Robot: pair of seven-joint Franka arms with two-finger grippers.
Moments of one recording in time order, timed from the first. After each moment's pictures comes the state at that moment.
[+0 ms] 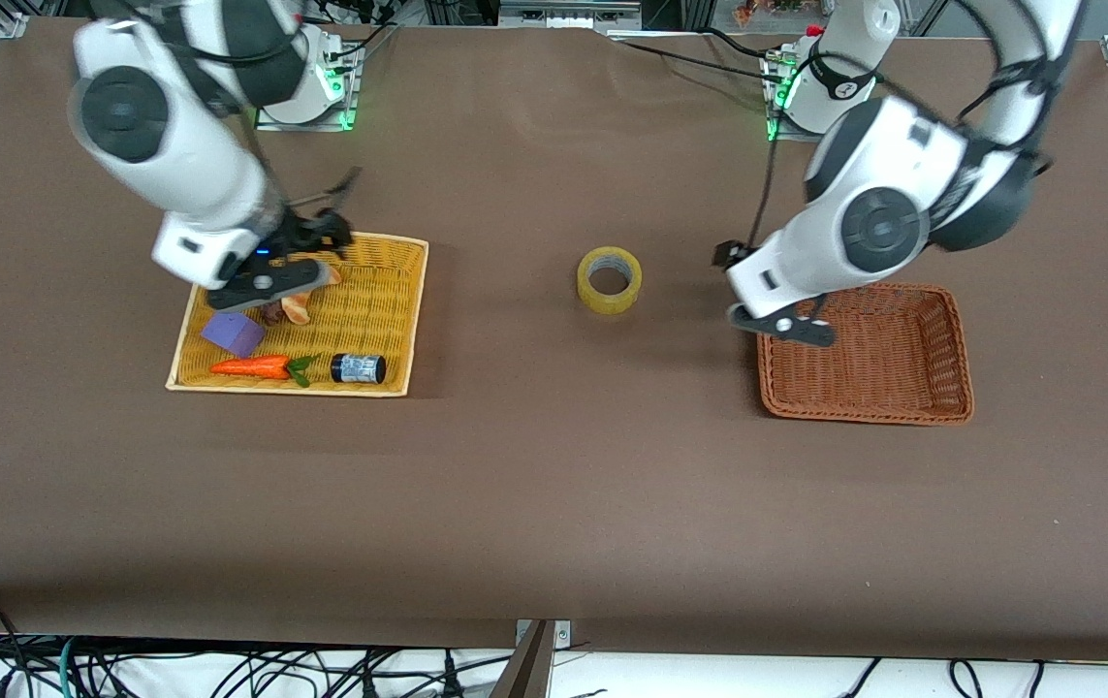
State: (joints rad) left arm -0.07 0.33 -0.39 -1.74 -0.04 1.77 -0.22; right arm 0.06 0.09 0.26 -1.79 0.00 1.76 -0.04
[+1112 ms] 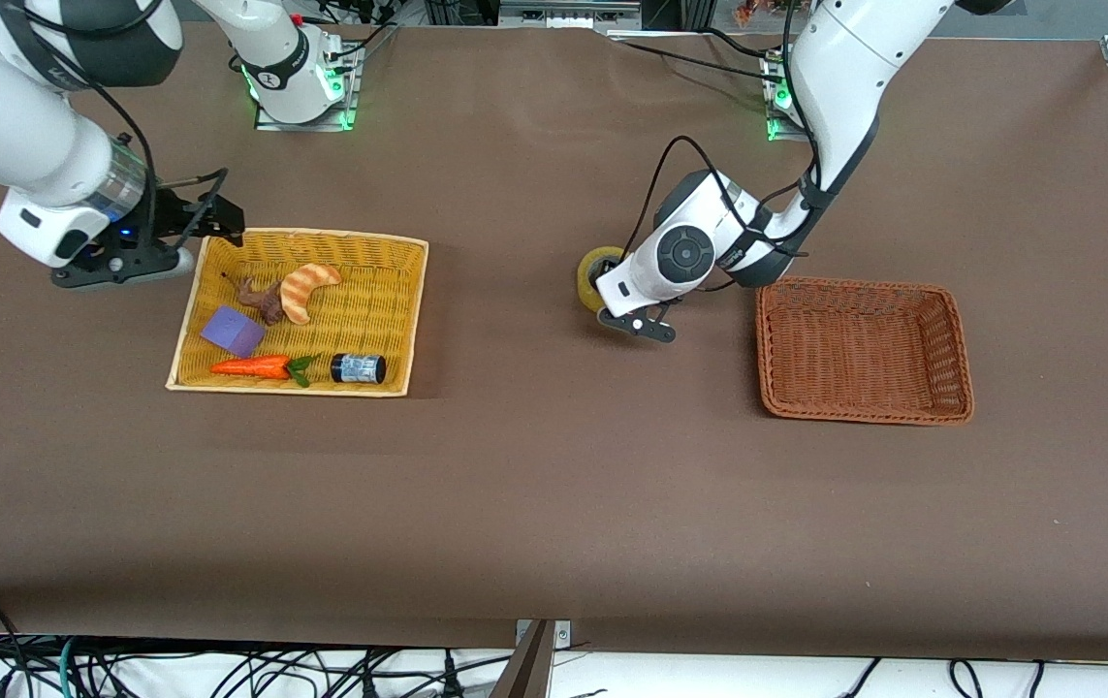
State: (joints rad) left arm -0.25 0.62 -0.42 -1.94 -0.04 2.32 -0.35; right arm 0.00 -0.01 0.16 -1.82 0.01 1.71 -0.02
